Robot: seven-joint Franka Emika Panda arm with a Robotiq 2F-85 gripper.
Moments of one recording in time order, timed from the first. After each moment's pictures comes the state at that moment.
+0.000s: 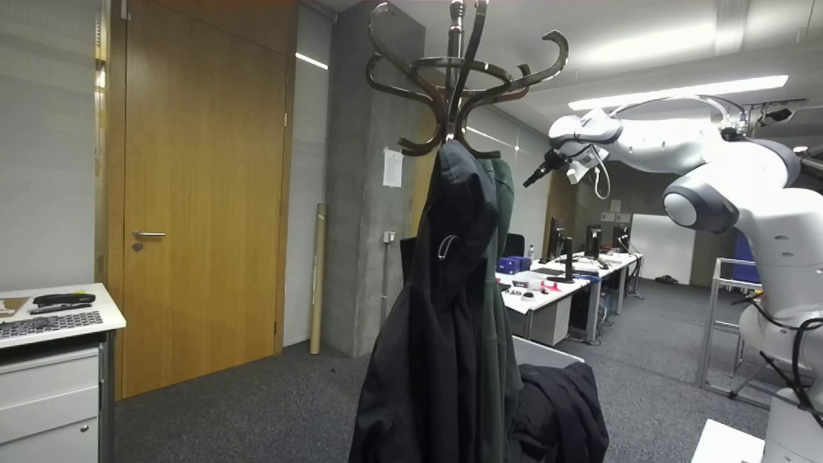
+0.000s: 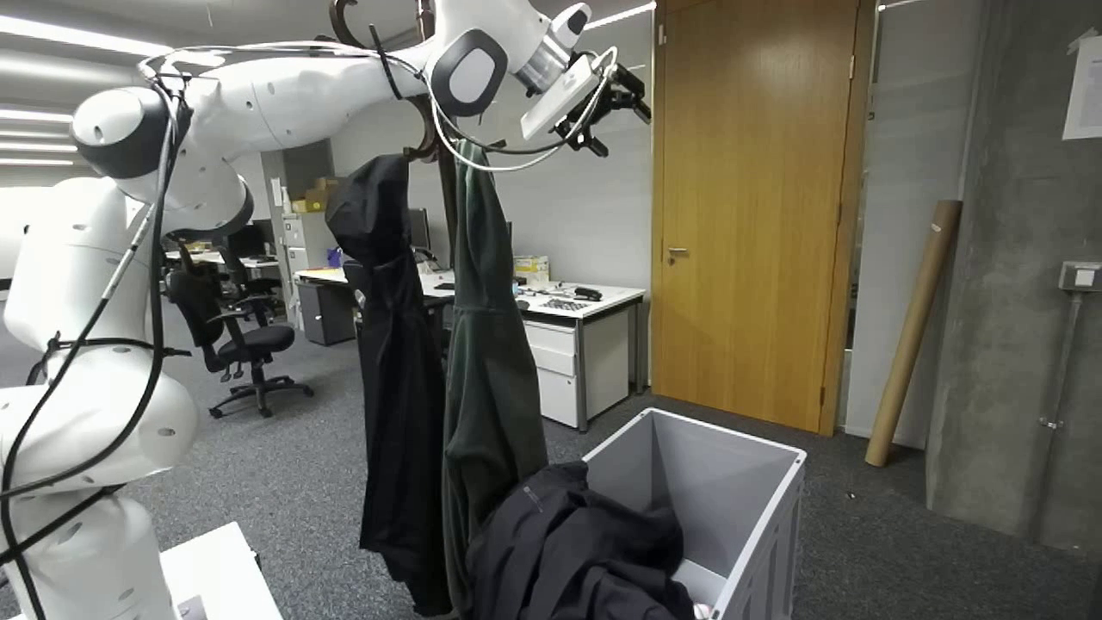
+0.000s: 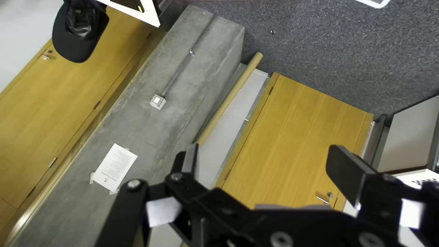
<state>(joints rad) -2.15 -0.54 1.47 -1.48 0.96 2.37 -1.11</state>
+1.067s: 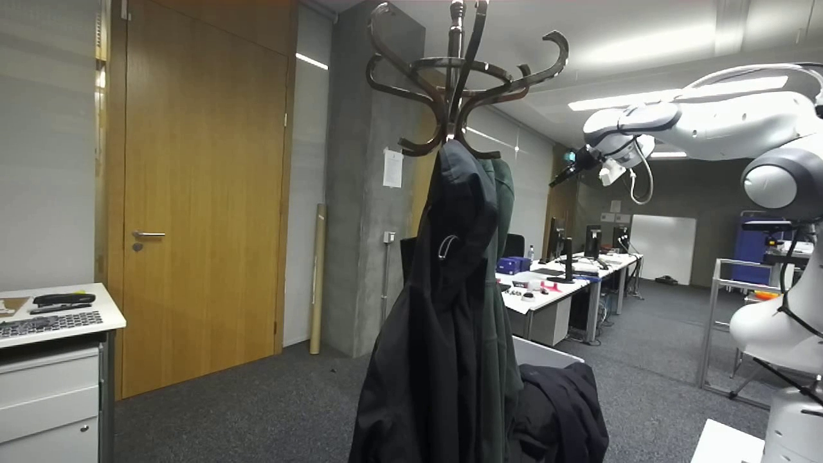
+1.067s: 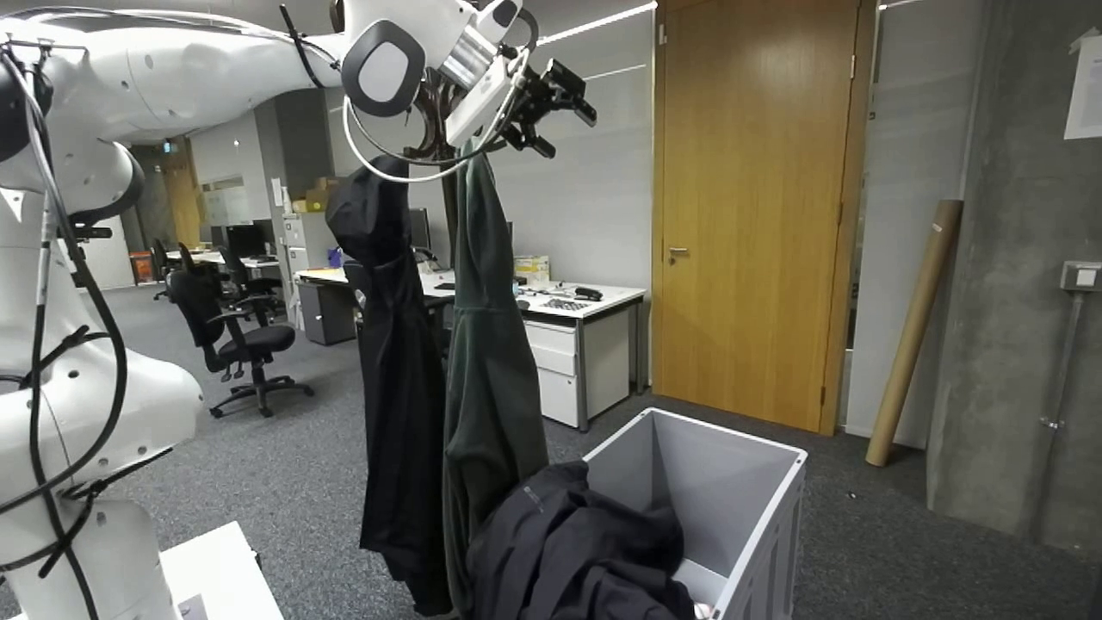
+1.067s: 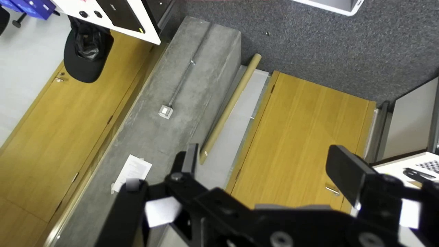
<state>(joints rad) -1.39 -0.52 0.84 -1.90 0.82 2.46 -1.03</state>
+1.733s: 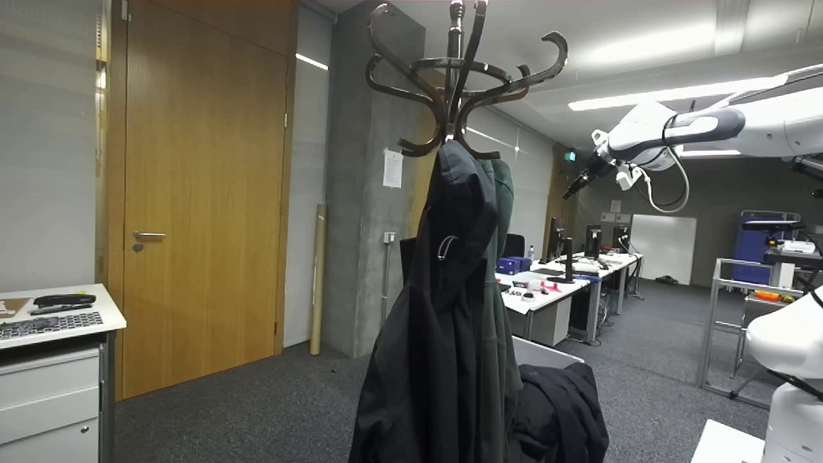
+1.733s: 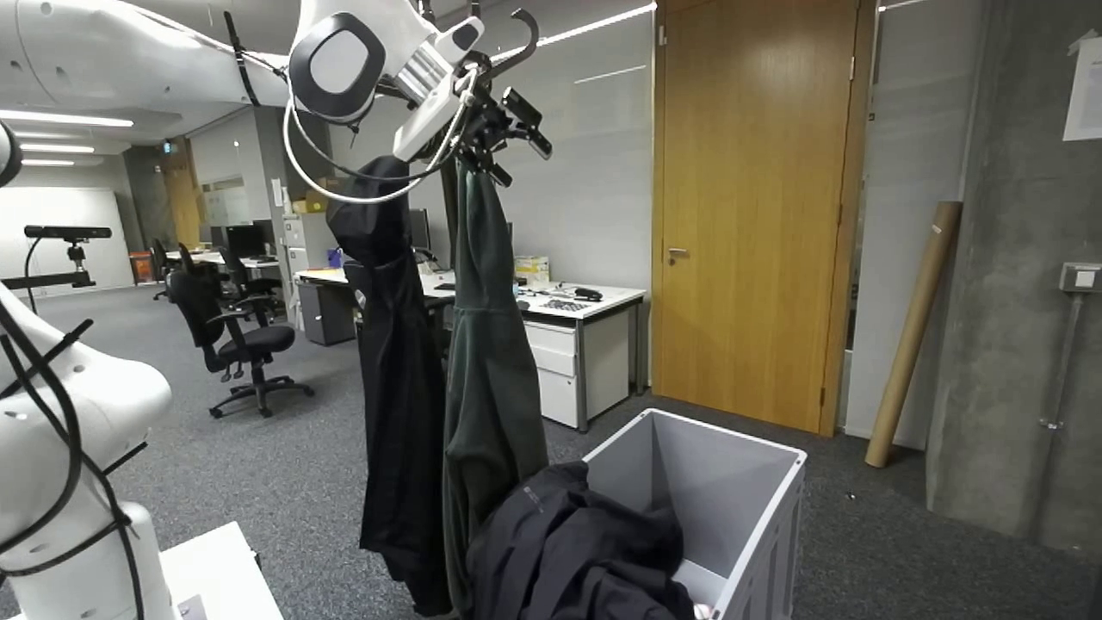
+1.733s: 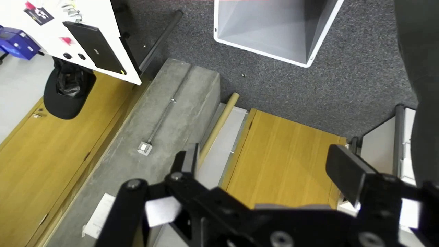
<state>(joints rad) -0.63 -0.50 0.29 -2.11 0.25 2.46 -0.67</state>
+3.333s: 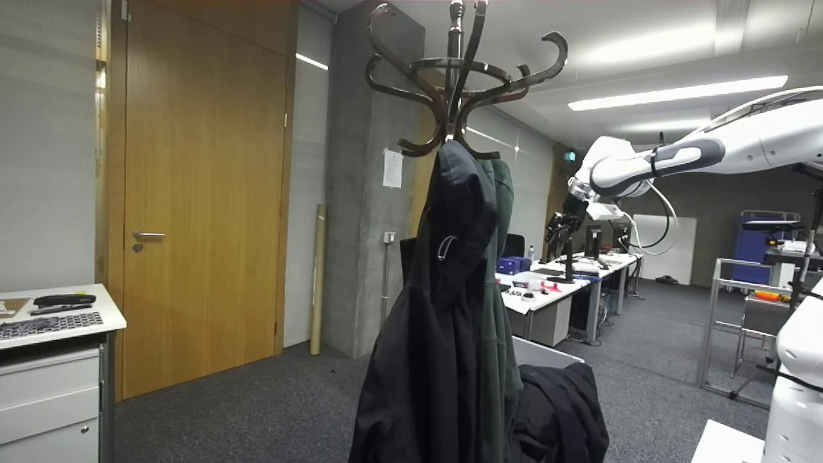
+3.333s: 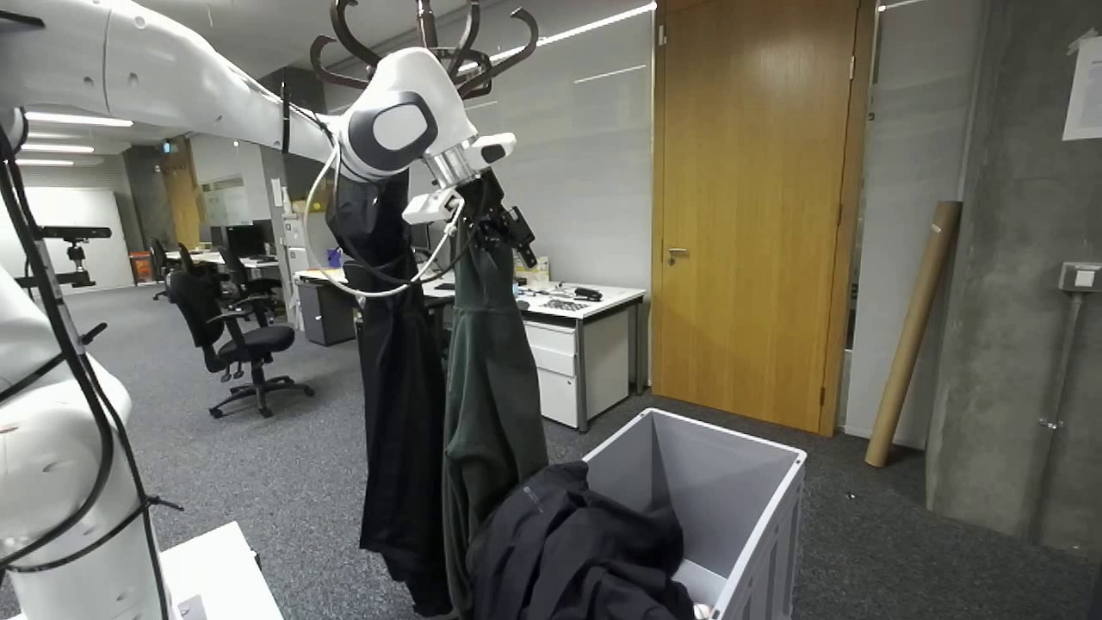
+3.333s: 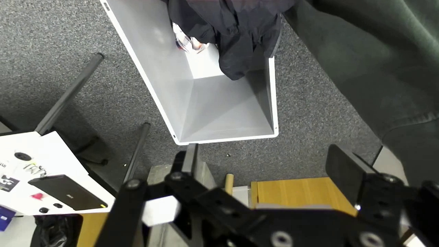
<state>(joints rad) -0.13 -0.33 -0.04 -2.16 -0.07 2.32 -0.02</state>
